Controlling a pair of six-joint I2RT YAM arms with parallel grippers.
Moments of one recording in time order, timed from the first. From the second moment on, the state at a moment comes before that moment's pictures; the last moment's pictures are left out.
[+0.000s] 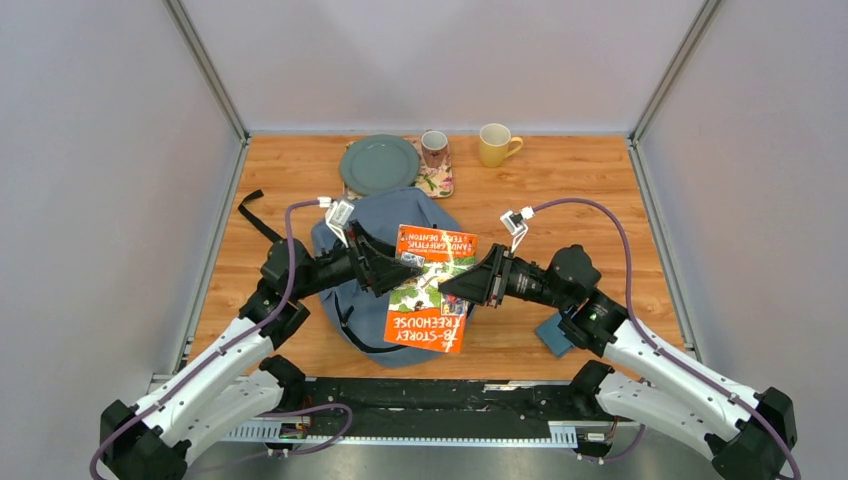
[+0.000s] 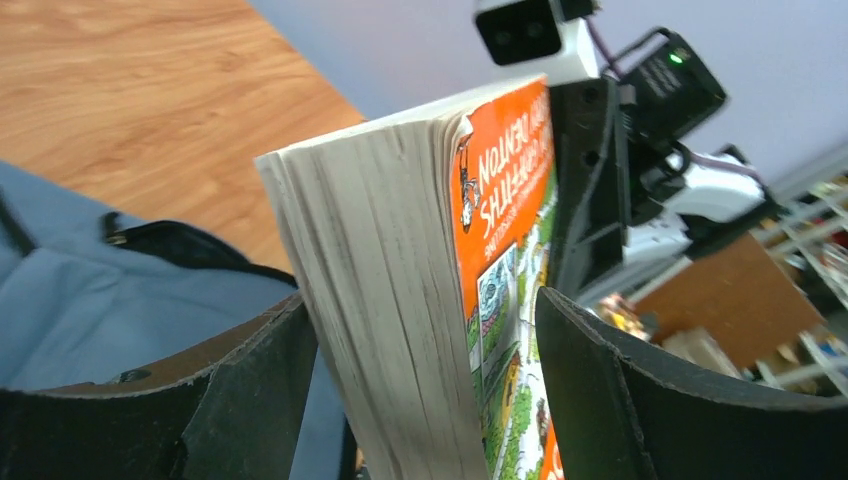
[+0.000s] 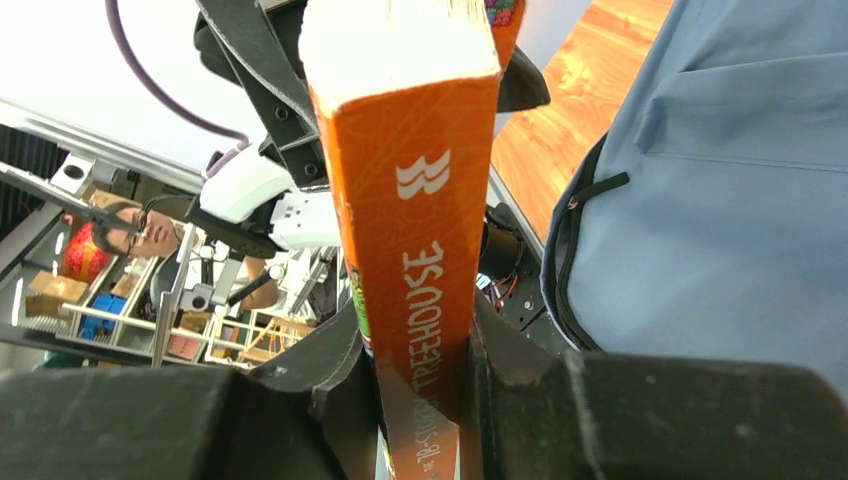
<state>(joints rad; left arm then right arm) -0.61 0.76 0.59 0.24 0.54 -0.71 0.79 0.80 0.59 0.25 -0.49 1.02</state>
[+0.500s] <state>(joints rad) -0.60 0.81 0.57 0.46 0.73 -0.88 0.80 0.82 0.71 0.11 -0.51 0.89</state>
